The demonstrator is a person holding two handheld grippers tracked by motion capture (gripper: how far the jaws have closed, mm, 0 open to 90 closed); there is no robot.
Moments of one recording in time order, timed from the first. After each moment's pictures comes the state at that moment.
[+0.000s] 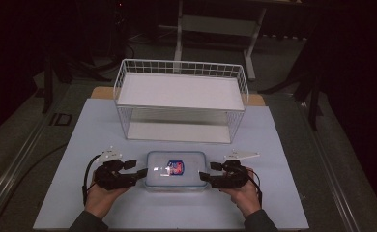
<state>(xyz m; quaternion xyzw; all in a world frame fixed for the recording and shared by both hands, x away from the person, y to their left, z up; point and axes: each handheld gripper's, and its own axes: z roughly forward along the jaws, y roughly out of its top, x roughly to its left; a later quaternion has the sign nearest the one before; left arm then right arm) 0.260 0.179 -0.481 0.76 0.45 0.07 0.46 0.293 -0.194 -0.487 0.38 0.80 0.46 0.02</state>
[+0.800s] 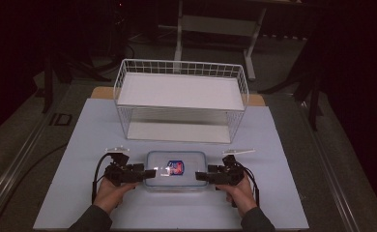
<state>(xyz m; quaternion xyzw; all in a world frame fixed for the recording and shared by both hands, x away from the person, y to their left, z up) 0.287 0.178 -0.509 0.73 0.49 -0.07 0.47 0.313 -0.194 -0.509 0.42 0.77 0.47 -0.09</state>
